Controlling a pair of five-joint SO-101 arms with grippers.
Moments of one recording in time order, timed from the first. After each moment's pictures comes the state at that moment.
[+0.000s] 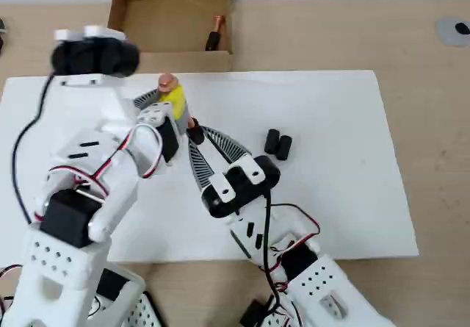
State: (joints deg) left arm 19.2 -53.5 28.4 54.7 10.5; right arm -40.2 -76.7 97.4 -14.5 -1.5
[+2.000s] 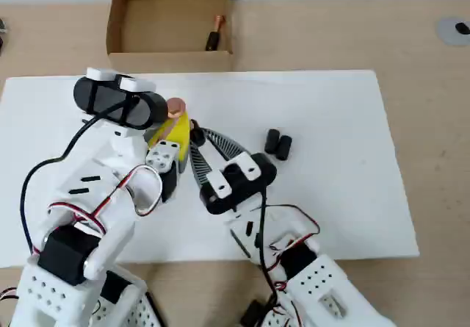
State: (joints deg) left arm 23.3 -67.3 43.5 53.6 -3.6; right arm -40.0 -76.4 97.4 -14.2 -1.5
